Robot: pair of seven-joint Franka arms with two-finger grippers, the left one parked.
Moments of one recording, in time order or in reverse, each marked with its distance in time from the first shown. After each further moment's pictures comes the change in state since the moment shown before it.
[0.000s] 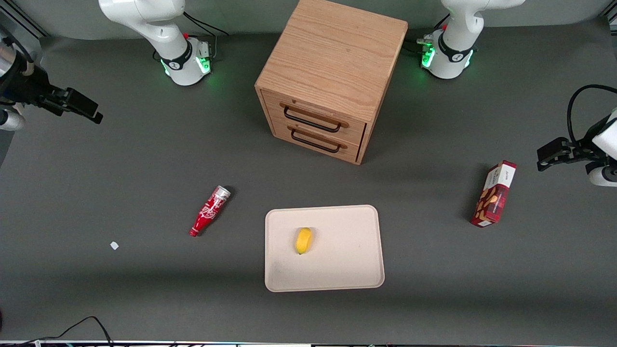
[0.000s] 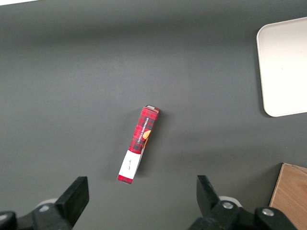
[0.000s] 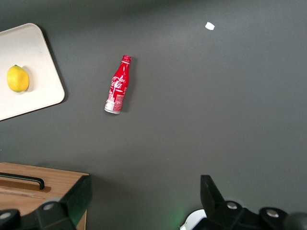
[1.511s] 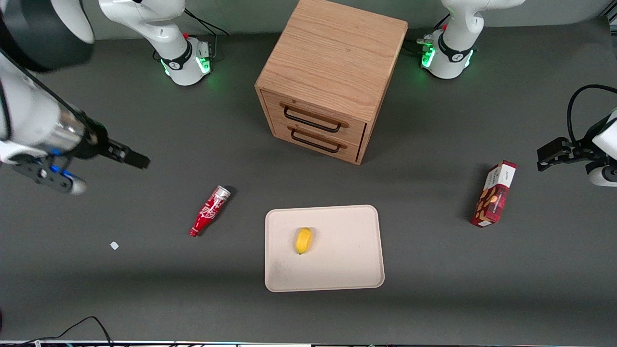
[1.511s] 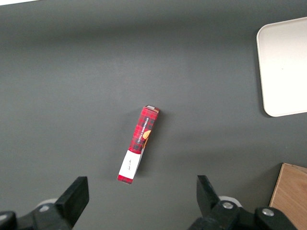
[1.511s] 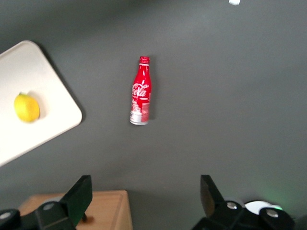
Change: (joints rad) arm -0.002 0.340 0.156 0.189 0.004 0.055 0.390
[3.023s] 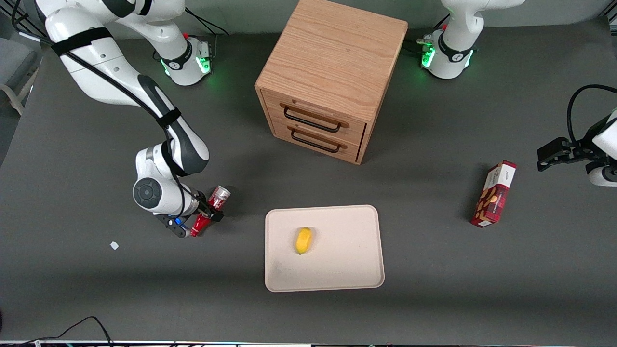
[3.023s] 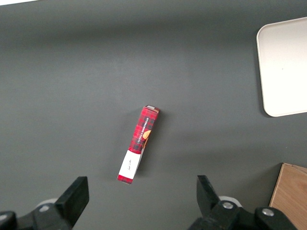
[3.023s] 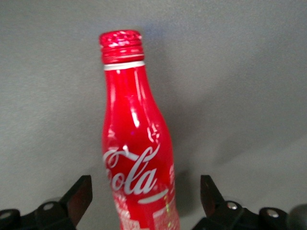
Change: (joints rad) arm -0.001 0.312 0.012 -0.539 -0.072 0.858 0.205
